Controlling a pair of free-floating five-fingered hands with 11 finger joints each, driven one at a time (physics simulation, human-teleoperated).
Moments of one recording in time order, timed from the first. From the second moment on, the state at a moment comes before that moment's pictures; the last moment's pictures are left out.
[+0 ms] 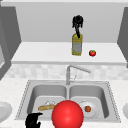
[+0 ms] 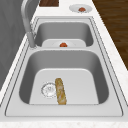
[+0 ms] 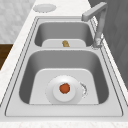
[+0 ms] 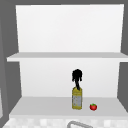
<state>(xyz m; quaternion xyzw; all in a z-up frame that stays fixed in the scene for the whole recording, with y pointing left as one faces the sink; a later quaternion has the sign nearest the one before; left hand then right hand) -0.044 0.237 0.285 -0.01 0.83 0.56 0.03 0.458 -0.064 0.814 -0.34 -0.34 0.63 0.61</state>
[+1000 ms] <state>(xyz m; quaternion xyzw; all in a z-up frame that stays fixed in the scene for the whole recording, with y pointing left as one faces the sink) -0.044 0.237 0.285 -0.01 0.83 0.56 0.03 0.540 -0.077 0.773 -0.34 -0.32 0.63 0.62</state>
